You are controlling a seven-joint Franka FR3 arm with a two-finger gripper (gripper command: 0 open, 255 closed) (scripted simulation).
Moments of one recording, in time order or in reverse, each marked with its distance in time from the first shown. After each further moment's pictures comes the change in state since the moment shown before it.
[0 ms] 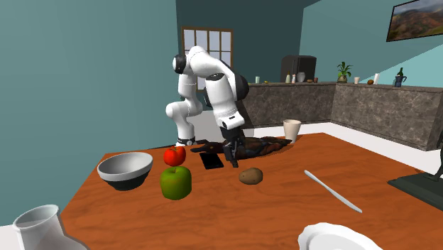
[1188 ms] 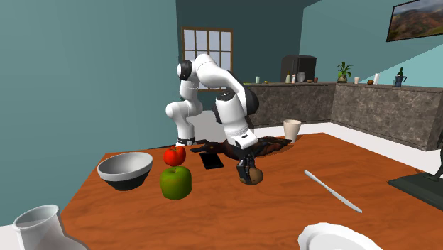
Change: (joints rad) arm -0.007 0.173 0.049 0.107 0.071 0.046 -0.072
